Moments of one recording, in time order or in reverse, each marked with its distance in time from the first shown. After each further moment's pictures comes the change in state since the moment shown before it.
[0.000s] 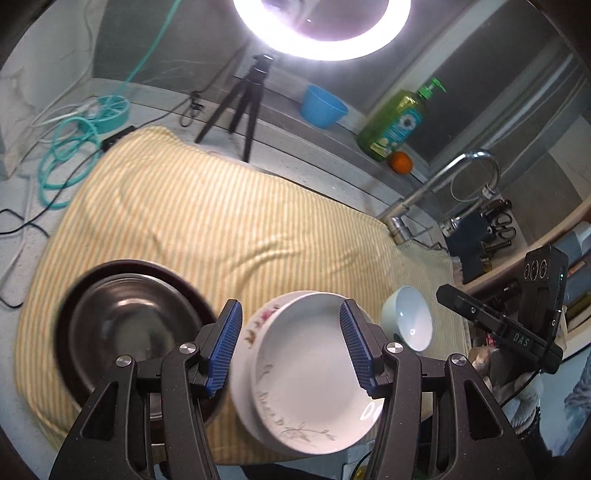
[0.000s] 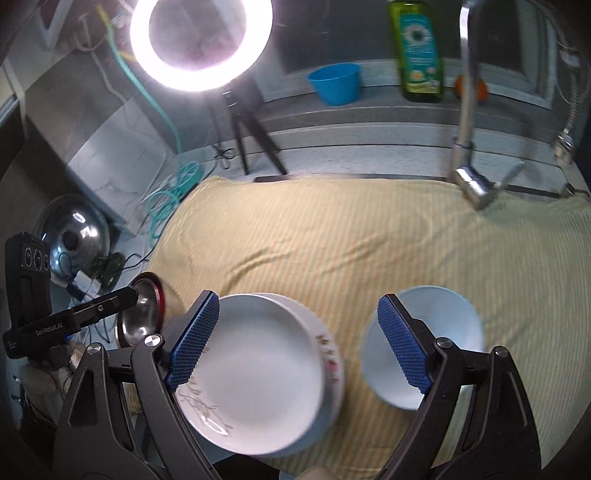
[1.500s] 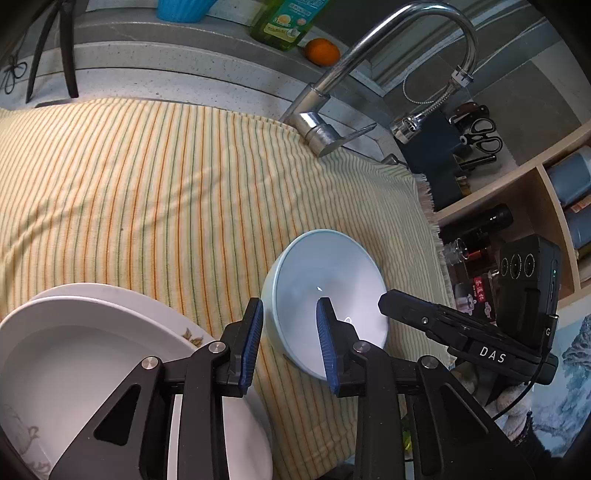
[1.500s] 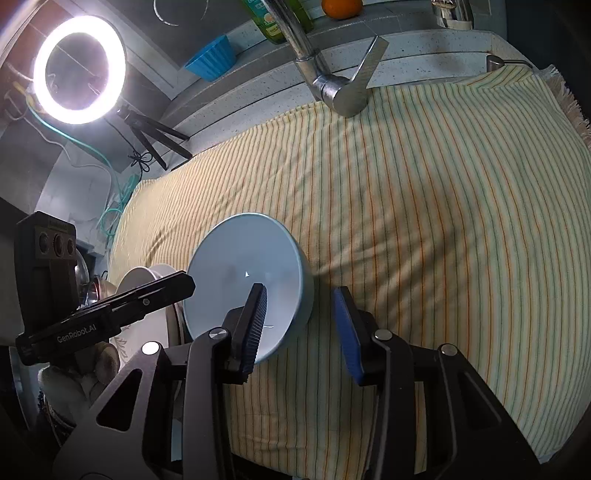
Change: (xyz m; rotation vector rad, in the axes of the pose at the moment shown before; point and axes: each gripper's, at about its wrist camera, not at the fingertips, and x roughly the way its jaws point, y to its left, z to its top) left arm 0.165 -0.136 -0.022 0.150 0.277 -0.158; right arm 0.002 -0.154 -0.058 0.266 0.102 0.002
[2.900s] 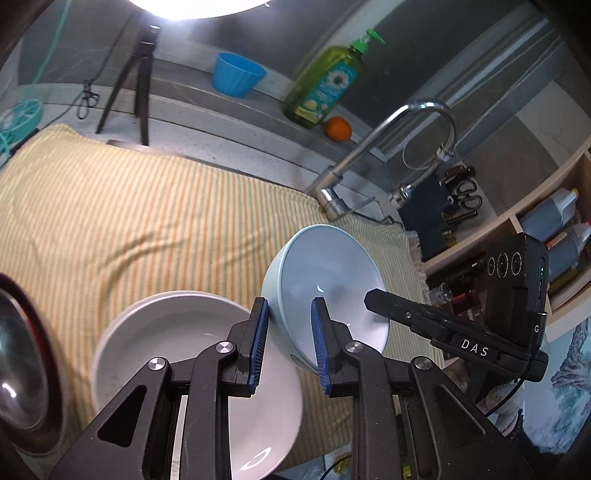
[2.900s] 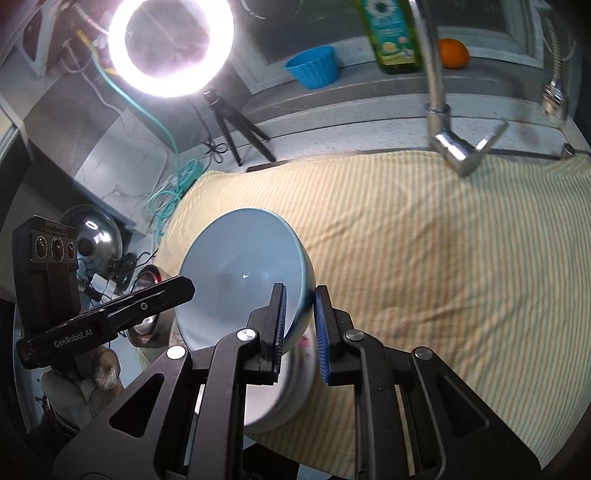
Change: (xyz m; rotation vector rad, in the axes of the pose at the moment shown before) left arm -0.118 0.033 -0.015 -0.069 -0.221 0.020; right arm -0.013 0.121 0.016 -0.212 -0.032 0.096
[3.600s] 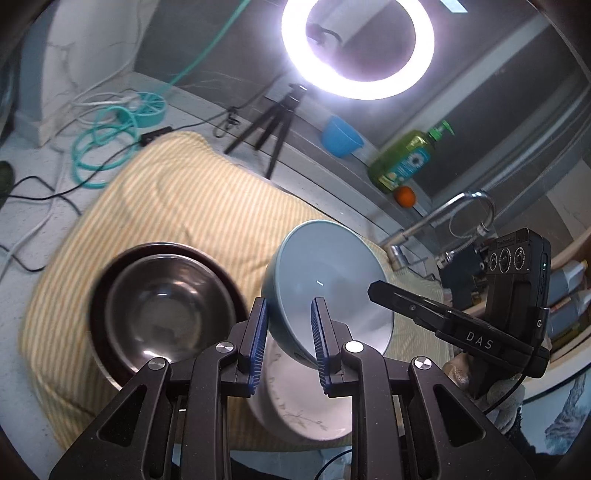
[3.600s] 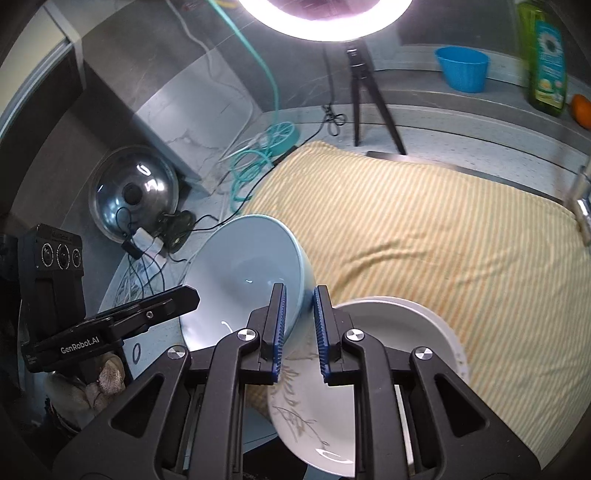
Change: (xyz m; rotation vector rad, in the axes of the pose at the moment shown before) left arm -0.117 0.099 -0.029 -0.208 -0.171 0.142; right arm 0.071 0.152 0.010 -0.242 0.103 0.163
